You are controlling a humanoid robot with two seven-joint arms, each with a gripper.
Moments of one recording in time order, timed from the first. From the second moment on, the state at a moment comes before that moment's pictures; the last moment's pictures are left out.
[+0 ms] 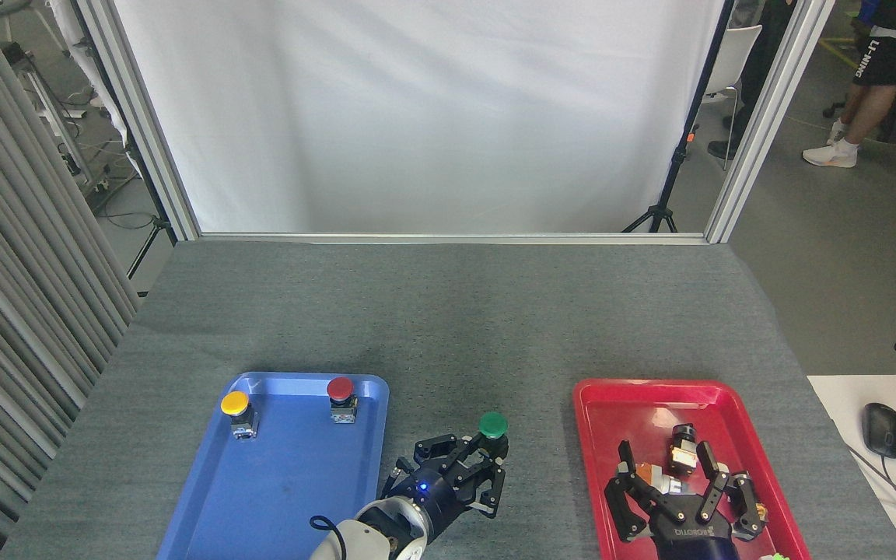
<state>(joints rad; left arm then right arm) -0.43 -0.12 -0.50 -0.84 -1.43 -0.25 0.10 0.20 0.09 -0.09 -1.75 1.51 -0.12 -0.06</state>
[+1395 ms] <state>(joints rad) -0.43 -0.13 -0.50 -0.70 -1.43 -0.16 0.26 0.20 0.10 -0.09 -1.75 1.51 -0.12 -0.06</state>
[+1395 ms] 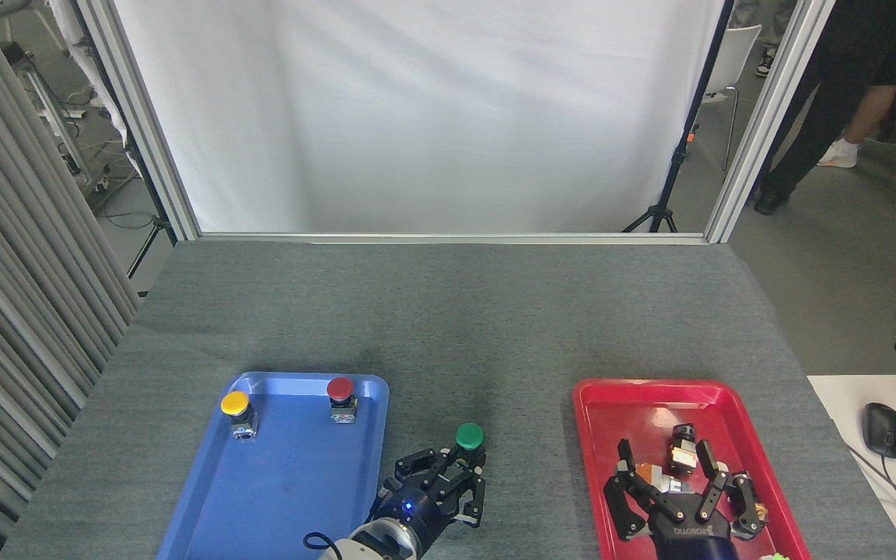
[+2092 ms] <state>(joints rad) -0.36 -0.10 -0.51 -0.84 -1.43 -0.17 0.27 0.20 0.10 -0.08 -1.75 1.51 -0.12 -0.06</state>
